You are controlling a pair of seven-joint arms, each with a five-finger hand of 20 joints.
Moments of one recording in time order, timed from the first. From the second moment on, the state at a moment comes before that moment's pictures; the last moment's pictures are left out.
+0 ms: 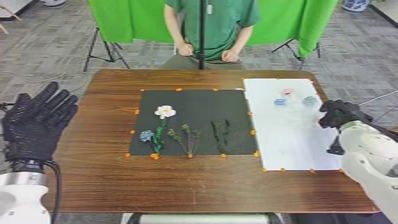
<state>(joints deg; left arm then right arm) 129.6 -57.2 -106.4 -126.9 23.1 11.5 17.5 -90.1 -36.7 74.9 -99.4 -126.3 -10.4 33.6</state>
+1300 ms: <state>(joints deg) 128.8 -57.2 -103.5 -127.0 19.4 17.6 17.7 -93.7 -38.1 70.1 -101.8 -129.2 8.5 34.5</state>
